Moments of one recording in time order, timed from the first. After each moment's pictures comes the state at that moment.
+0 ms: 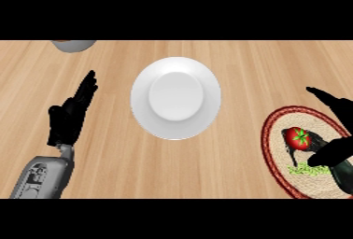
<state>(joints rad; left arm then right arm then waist) -0.24 0.24 -0.05 -1.43 -0.03 0.09 0.10 -0.22 -0.76 0.17 -1.65 0.24 0.32 0.61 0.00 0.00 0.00</state>
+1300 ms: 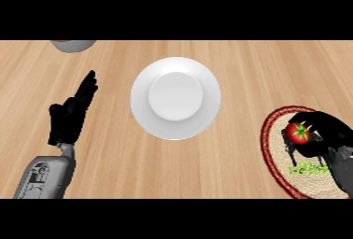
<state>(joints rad) -0.25 0.18 0.02 -1.42 -0.09 0.04 0.10 -0.23 -0.54 0.09 -1.24 0.64 0.30 0.27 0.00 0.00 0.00</state>
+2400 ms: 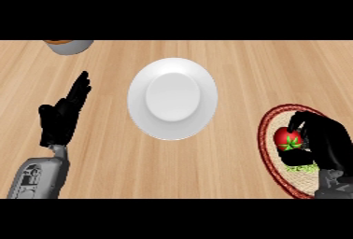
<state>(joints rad) -0.24 0.19 0.06 -1.43 -0.09 0.00 0.10 -0.06 -0.35 0.10 -1.71 0.93 0.01 0.47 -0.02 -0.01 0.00</state>
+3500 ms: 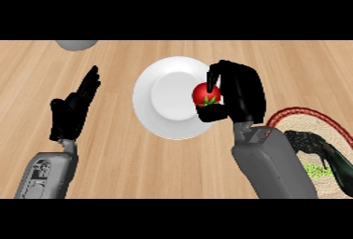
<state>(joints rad) -0.28 0.16 0.04 -1.44 -0.12 0.01 0.14 -0.57 -0.03 0.27 -1.56 0.95 -0.03 0.59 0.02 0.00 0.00</state>
